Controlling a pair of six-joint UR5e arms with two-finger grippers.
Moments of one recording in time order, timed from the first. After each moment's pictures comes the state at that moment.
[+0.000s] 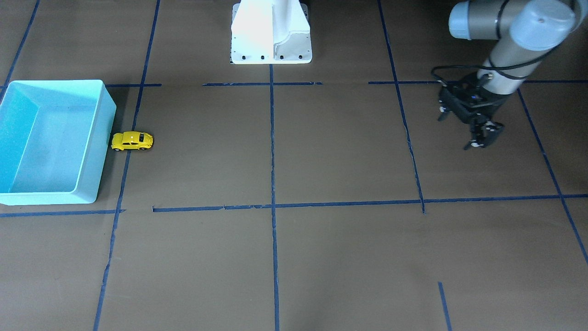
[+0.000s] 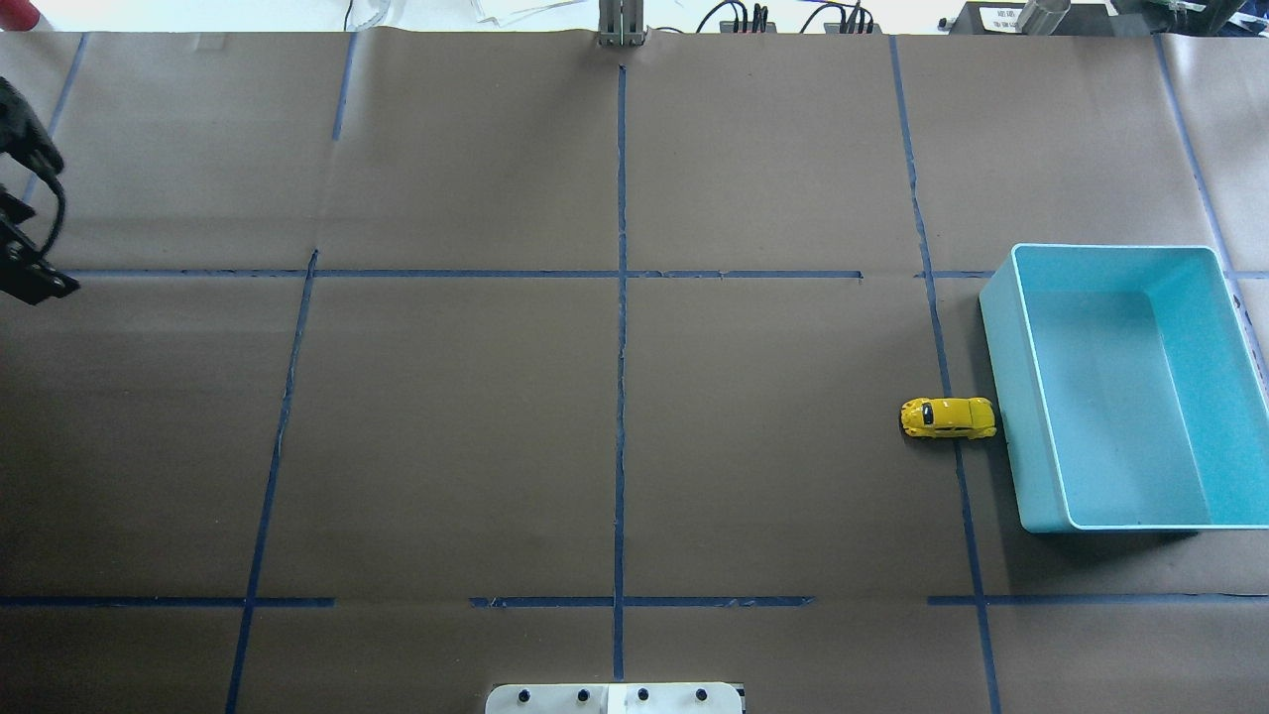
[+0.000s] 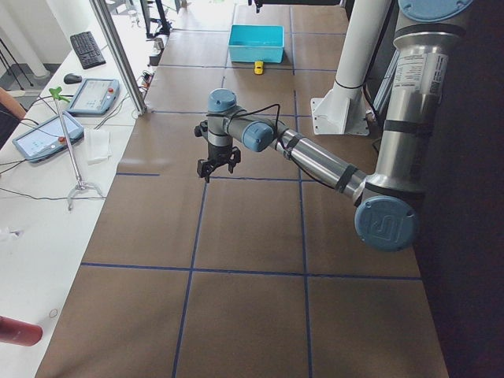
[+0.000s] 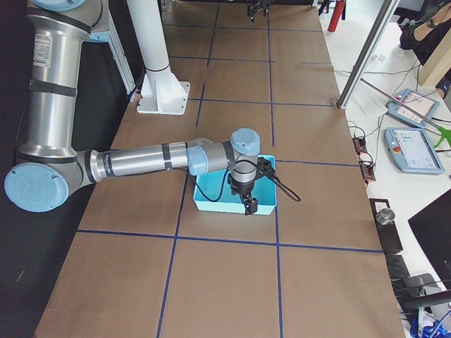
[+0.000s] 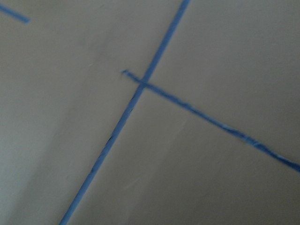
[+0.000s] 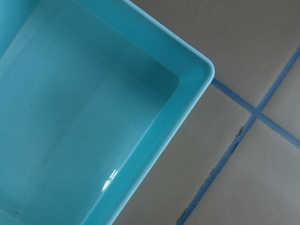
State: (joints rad) left arm -1.19 -1.66 -1.95 -1.53 -2.14 0.27; right arm 1.30 -1.72 1.92 -1.51 2.21 -0.26
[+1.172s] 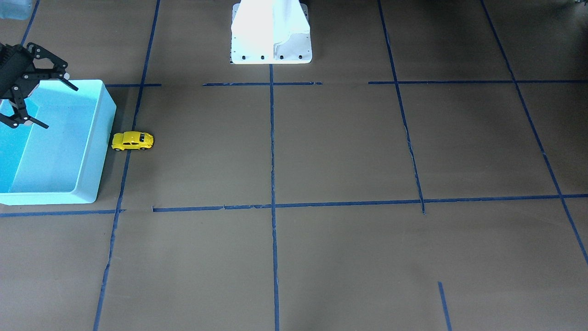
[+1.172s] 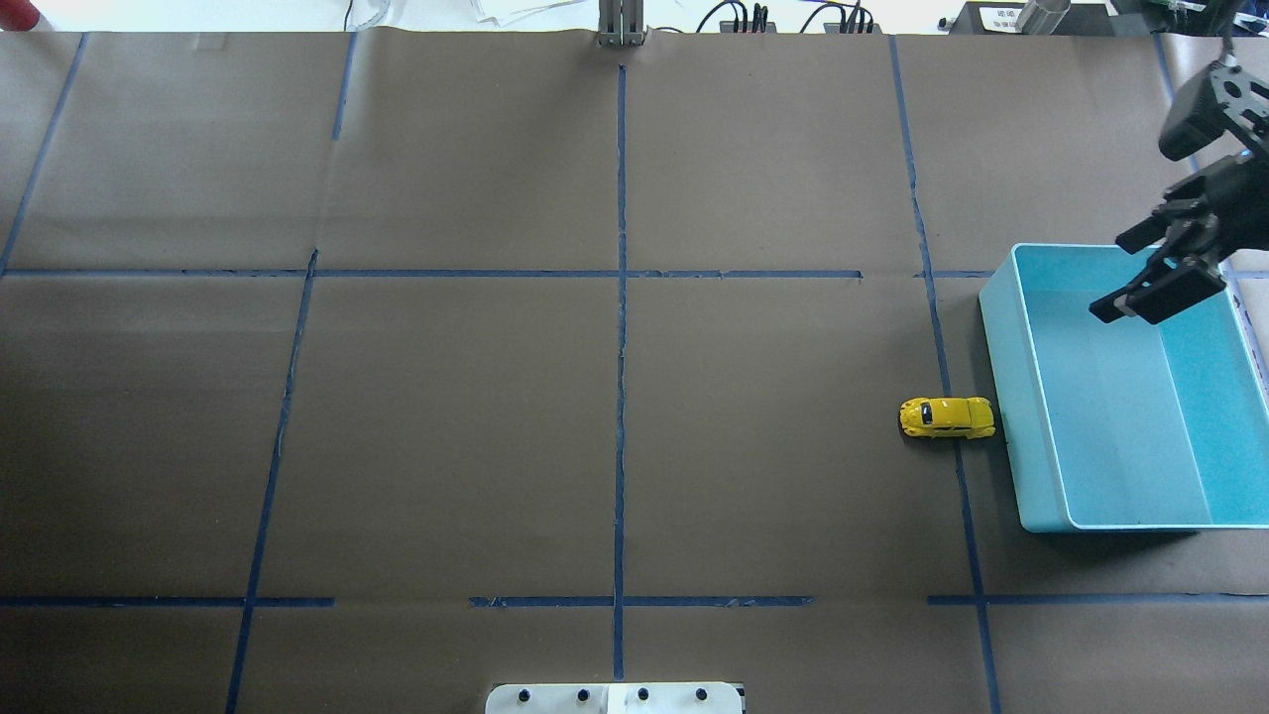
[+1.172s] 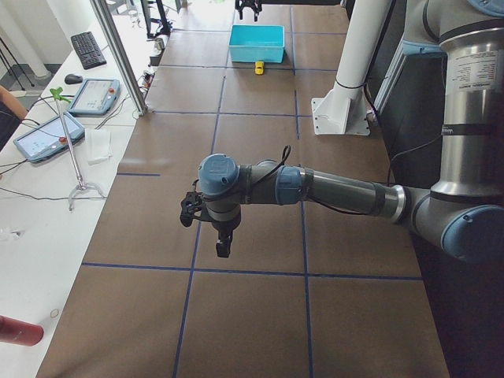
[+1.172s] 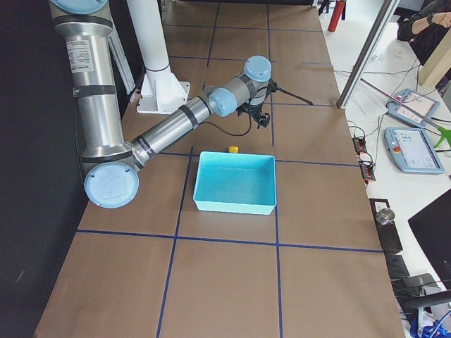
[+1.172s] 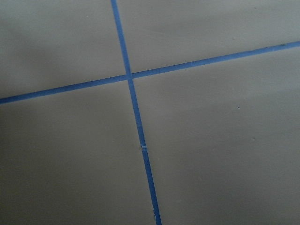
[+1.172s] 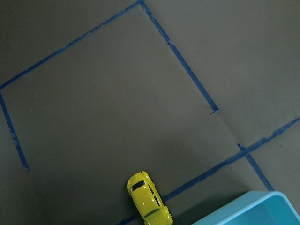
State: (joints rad) left arm -1.61 -1.51 -1.82 -1.38 -2.40 0.06; right arm 1.12 -1.43 2.08 -1.55 2.47 -0.26
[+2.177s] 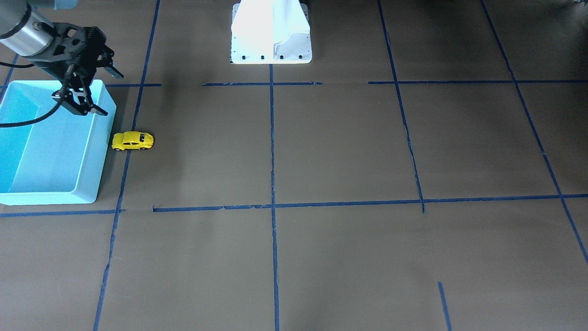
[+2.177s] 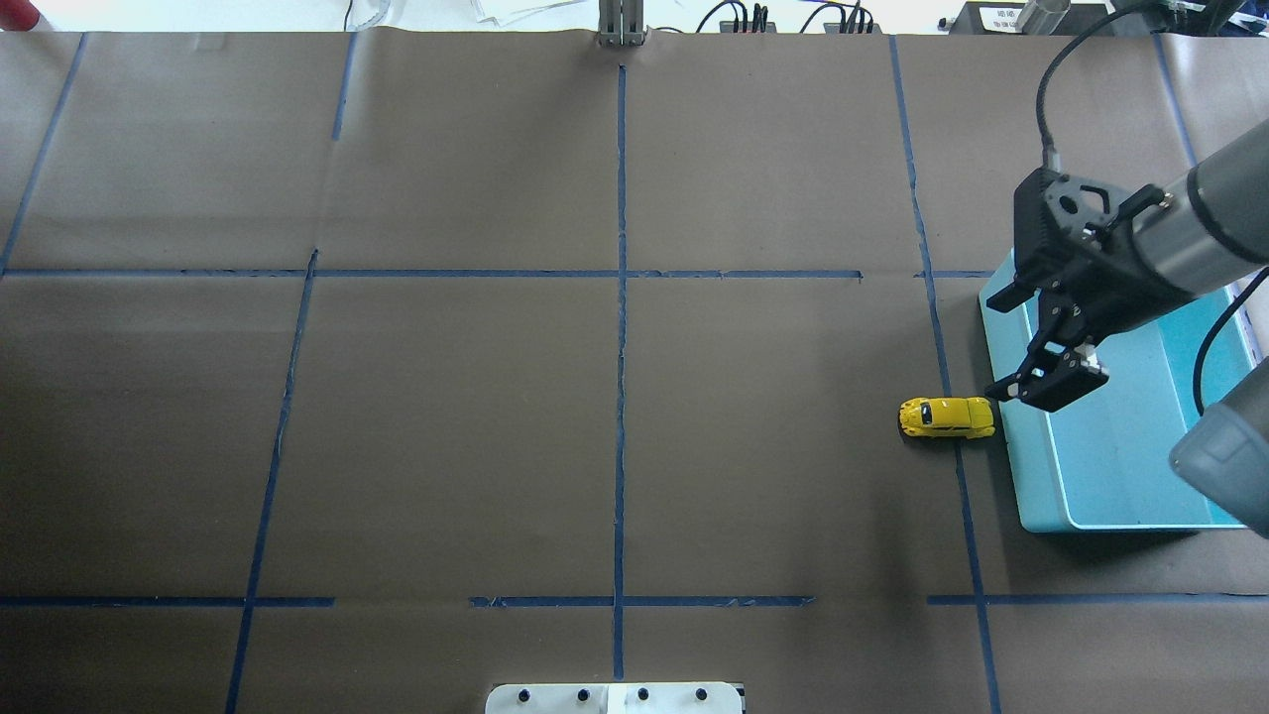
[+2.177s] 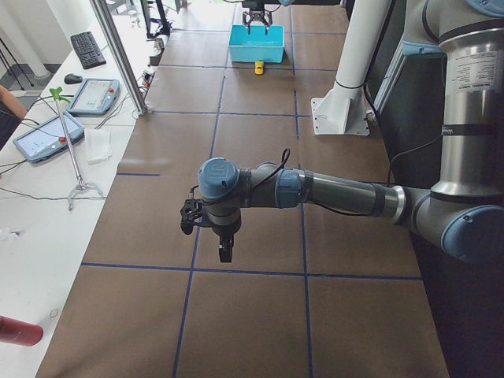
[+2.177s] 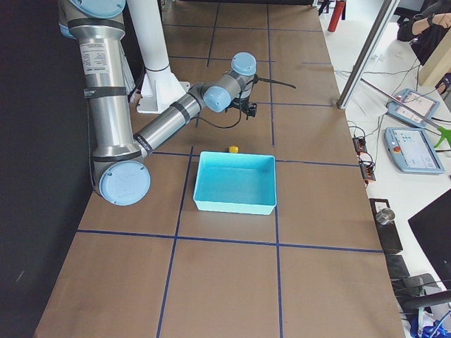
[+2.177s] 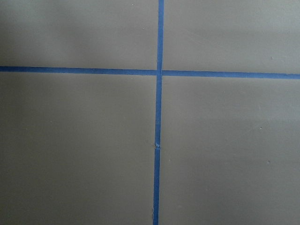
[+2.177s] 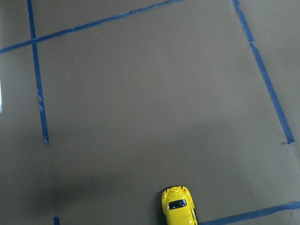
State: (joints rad) left arm -1.60 -1.50 -1.81 -1.39 -2.38 0.02; right arm 0.86 -1.46 2.12 -1.48 2.29 -0.36
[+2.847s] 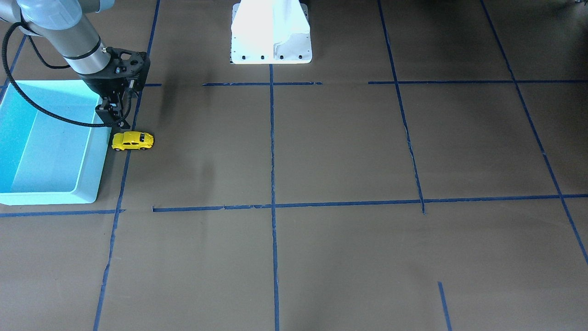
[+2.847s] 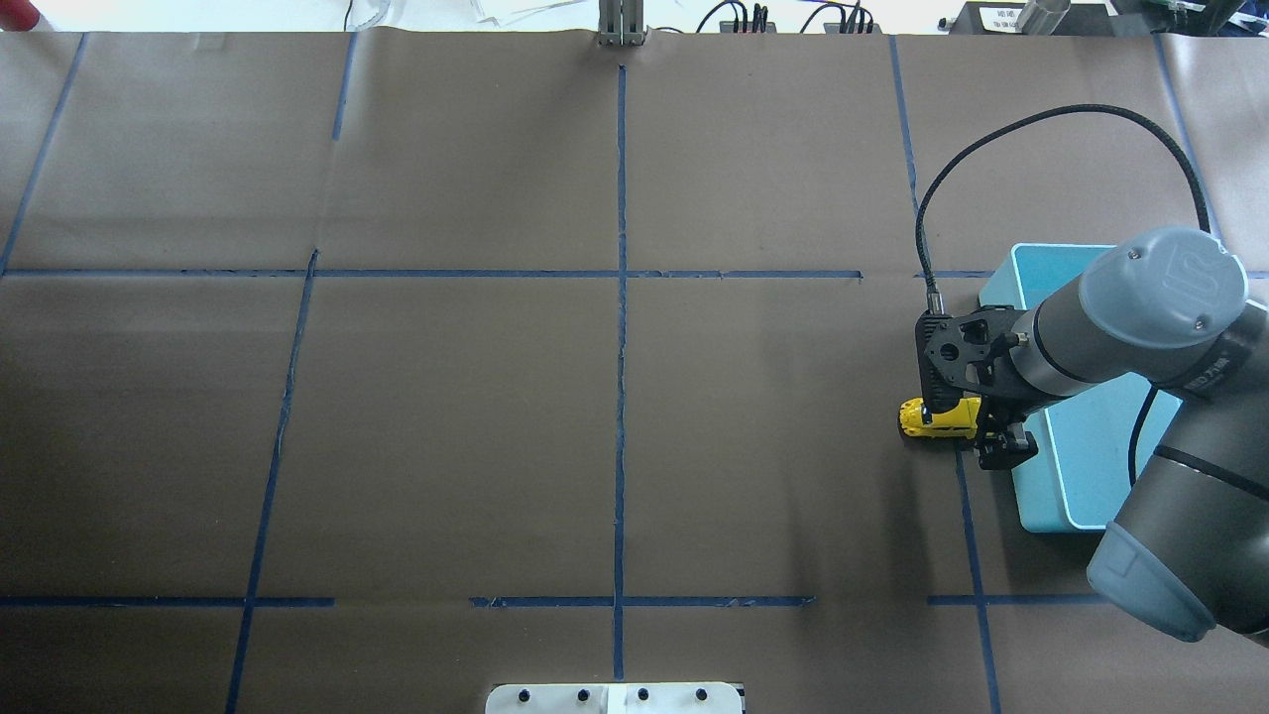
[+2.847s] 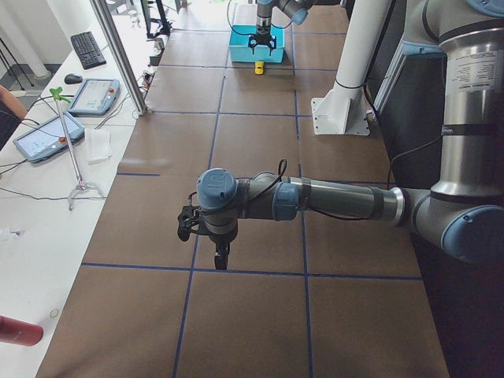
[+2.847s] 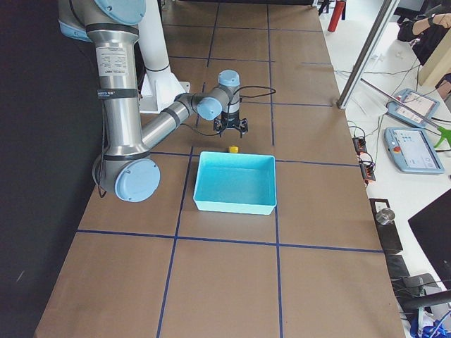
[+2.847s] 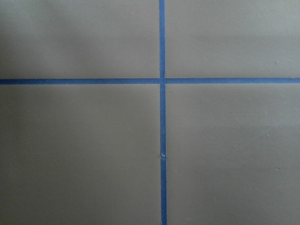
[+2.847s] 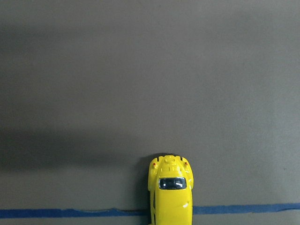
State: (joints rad) left arm -1.60 -1.50 -1.74 -1.50 -2.38 0.01; right arm 0.66 -1.48 2.03 -1.49 1.95 -0.50
